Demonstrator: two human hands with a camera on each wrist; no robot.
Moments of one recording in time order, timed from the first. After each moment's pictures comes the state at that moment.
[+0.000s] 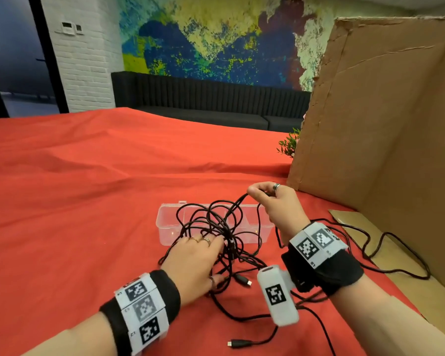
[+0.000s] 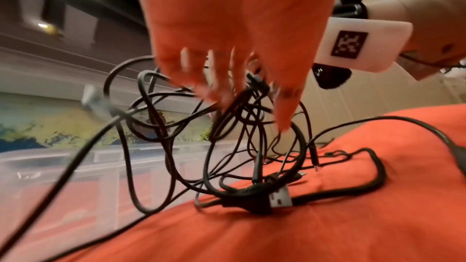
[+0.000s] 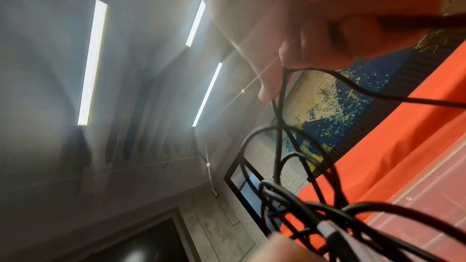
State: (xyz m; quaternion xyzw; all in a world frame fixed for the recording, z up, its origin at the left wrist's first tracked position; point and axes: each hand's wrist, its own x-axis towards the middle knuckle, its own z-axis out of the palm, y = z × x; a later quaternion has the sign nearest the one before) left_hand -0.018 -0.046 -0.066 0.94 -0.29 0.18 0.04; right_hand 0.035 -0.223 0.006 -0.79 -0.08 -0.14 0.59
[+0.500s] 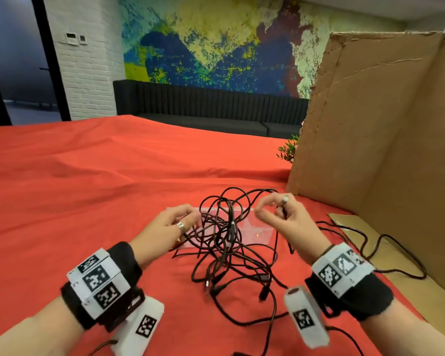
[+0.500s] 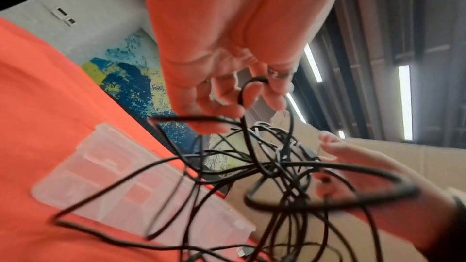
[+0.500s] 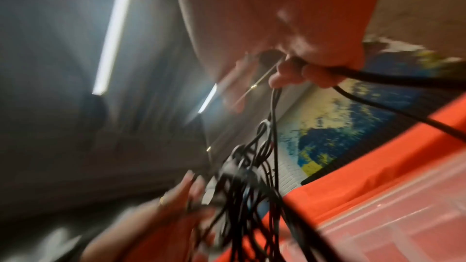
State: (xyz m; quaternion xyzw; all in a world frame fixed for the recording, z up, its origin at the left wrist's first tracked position) left_hand -0.015 0.003 -0.019 0.79 -0.16 0.03 0.59; right_hand -0.013 -0.237 0.010 -0.83 -0.18 -0.12 0.51
